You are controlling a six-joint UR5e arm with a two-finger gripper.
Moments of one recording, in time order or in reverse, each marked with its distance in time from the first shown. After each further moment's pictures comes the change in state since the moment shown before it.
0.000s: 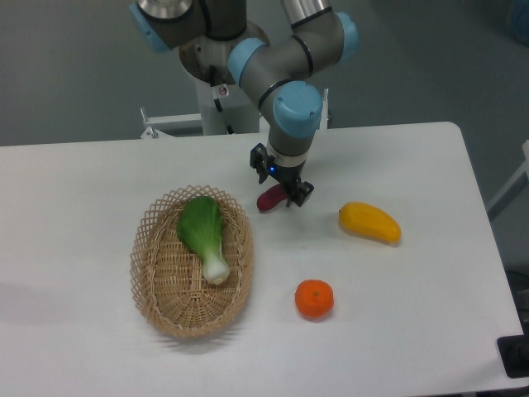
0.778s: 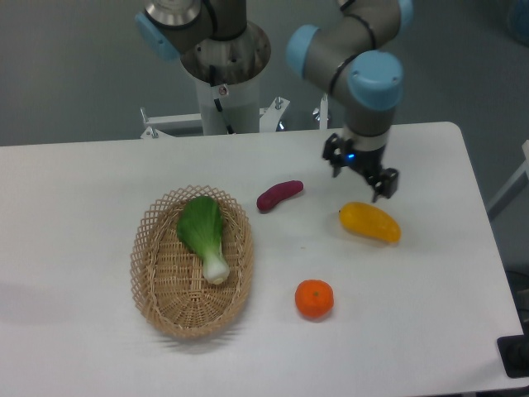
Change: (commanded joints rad) arm 0.245 -0.063 0.212 -0.006 0.060 0.201
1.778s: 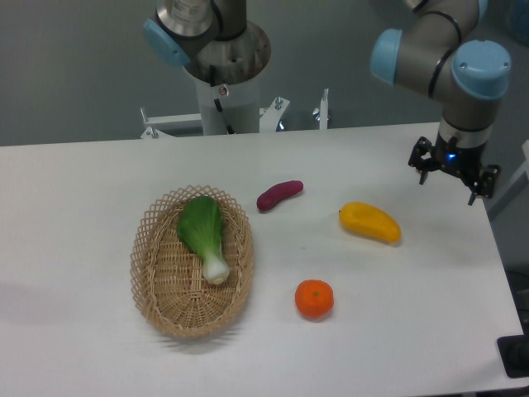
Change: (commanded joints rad) arm 0.046 -0.160 0.256 -0.017 -0.018 -0.017
